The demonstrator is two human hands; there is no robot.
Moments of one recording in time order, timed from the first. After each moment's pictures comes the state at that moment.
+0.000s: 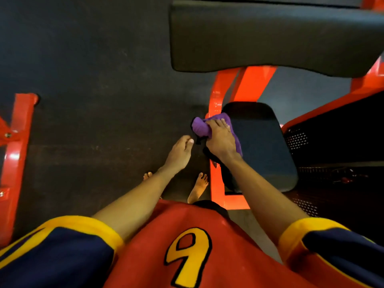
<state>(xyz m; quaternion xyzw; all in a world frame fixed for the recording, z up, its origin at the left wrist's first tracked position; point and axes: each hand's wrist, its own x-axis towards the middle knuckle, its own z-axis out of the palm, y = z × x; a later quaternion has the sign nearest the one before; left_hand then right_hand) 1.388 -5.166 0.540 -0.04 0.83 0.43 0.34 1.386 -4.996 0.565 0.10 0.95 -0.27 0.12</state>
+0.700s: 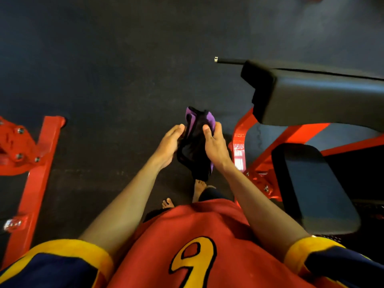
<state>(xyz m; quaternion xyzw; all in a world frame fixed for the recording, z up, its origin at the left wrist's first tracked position) 1.197 -5.414 0.606 -0.12 0.59 0.74 0.30 1.238 -5.264 0.639 0.24 0.79 -0.56 0.06</state>
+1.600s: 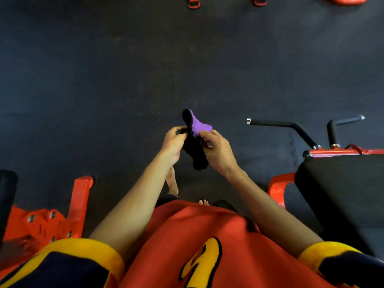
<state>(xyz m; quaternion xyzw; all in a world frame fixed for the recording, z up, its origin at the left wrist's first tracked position) 0.751 -5.426 0.617 -0.24 0.68 0.65 0.24 0.820 -5.282 0.625 0.05 0.88 -0.47 0.02</state>
